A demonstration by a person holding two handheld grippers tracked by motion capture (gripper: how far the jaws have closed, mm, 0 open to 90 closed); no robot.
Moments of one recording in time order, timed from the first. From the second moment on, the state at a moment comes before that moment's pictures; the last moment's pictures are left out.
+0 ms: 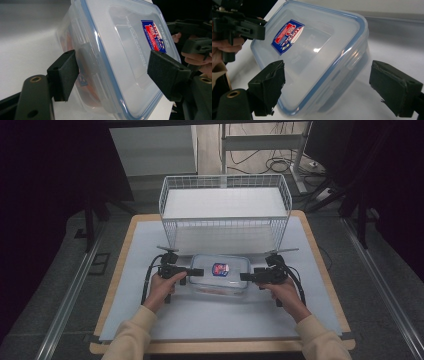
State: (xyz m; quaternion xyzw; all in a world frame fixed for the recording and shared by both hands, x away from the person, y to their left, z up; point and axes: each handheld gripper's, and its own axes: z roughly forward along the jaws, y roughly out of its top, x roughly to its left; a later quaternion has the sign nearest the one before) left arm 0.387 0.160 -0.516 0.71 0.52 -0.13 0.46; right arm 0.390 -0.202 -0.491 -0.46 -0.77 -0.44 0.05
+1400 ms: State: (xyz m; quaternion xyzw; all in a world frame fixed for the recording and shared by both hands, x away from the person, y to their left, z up) left arm 0.359 0.159 -0.509 0.72 0.51 -0.08 0.47; right arm 0.383 -0.210 -0.499 -0.49 -0.72 -0.47 0.12
